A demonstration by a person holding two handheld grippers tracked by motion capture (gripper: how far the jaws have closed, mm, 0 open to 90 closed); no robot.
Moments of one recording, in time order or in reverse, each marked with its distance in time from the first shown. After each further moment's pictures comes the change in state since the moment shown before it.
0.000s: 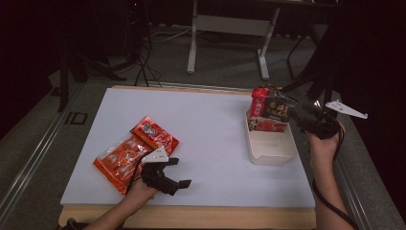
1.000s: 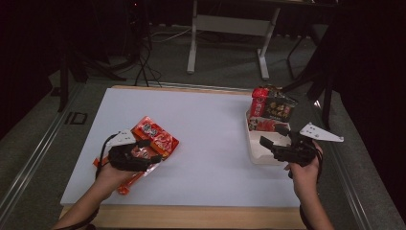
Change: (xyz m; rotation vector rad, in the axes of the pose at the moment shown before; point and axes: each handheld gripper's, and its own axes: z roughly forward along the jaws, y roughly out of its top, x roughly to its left) left arm 0.045 0.014 -0.086 -0.061 0.237 0.018; right arm 0.092 -0.040 -0.016 0.048 0.240 -0.066
